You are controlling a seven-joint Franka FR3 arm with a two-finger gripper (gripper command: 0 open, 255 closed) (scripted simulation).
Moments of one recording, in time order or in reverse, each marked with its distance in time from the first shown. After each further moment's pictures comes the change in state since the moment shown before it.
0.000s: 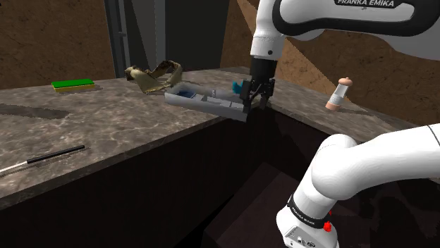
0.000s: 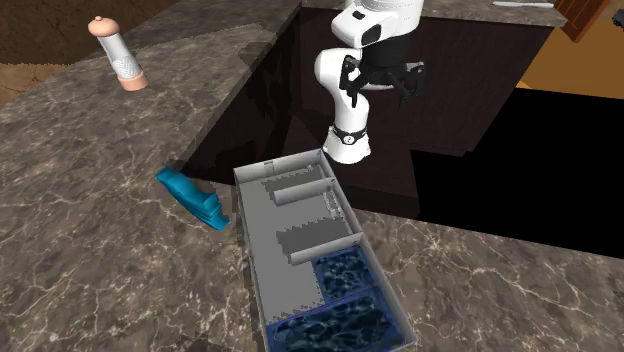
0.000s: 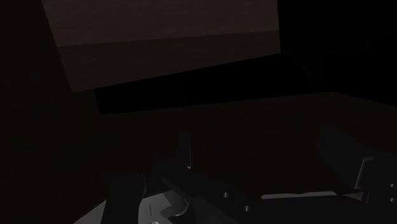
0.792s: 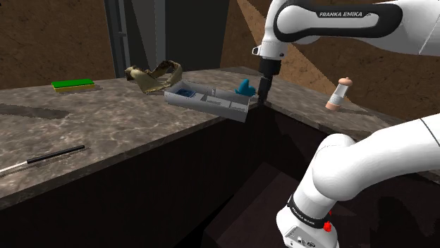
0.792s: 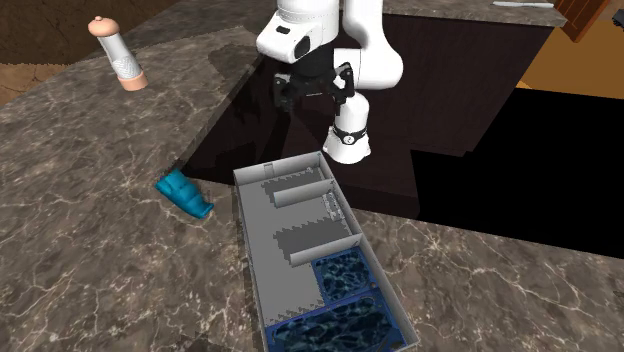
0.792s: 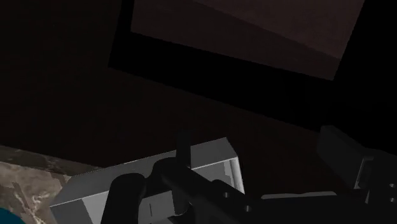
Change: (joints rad) arm 0.040 0.092 -0.280 0.044 -0.242 0.080 -0.558
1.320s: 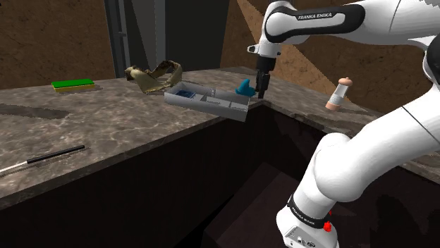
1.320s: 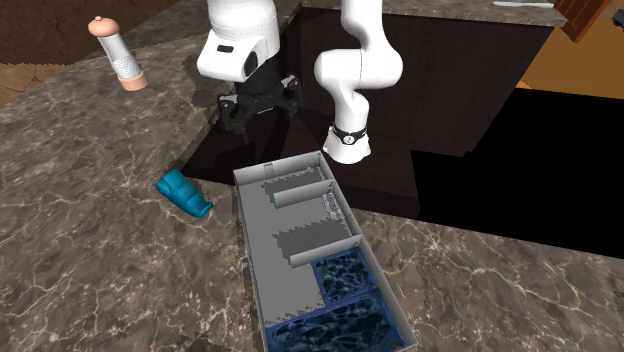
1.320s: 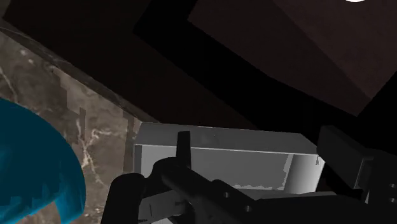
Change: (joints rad) arm 0.080 0.198 -0.212 0.153 -0.089 0.105 -0.444
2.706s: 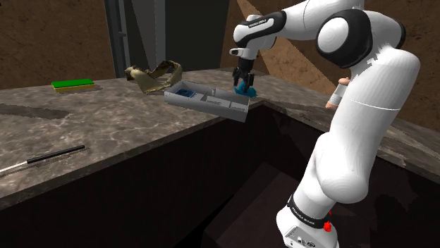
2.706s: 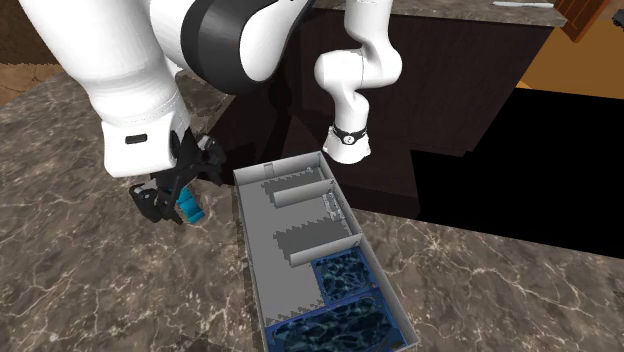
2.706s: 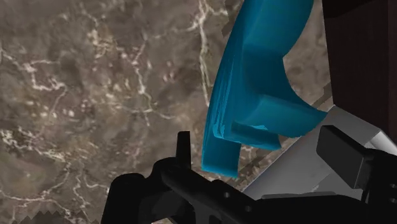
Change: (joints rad) arm 0.113 0.588 -0.286 0.396 0.281 0.198 -0.864
